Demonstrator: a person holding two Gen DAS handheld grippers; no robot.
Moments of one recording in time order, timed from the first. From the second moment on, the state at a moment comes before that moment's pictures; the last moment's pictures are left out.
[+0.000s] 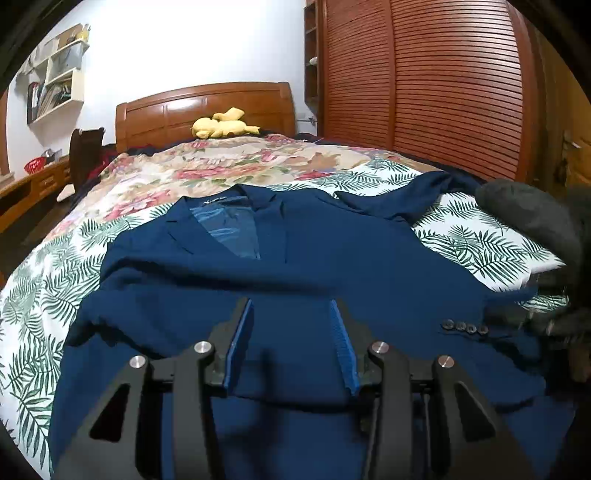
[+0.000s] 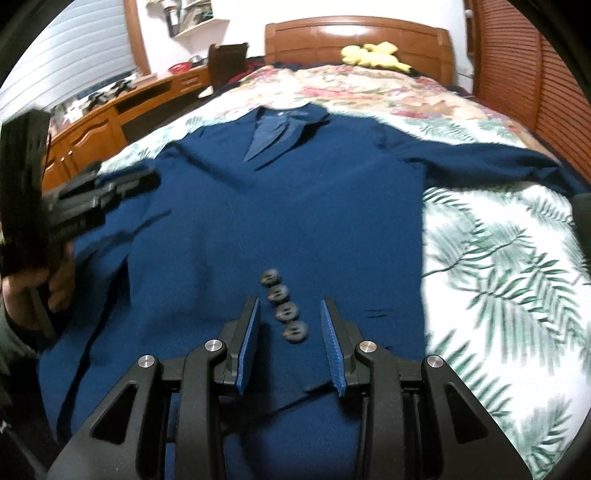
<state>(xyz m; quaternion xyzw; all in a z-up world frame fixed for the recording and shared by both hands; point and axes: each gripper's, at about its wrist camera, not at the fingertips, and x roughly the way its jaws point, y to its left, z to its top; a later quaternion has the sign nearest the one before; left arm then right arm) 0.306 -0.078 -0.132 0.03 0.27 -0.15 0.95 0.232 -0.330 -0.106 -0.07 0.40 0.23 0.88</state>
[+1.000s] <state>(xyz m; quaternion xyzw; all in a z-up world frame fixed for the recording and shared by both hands) 0.307 -0.074 -0.132 0.02 0.27 -0.17 0.95 0.474 -0.471 -0.086 0.09 0.43 -0.01 0.90</state>
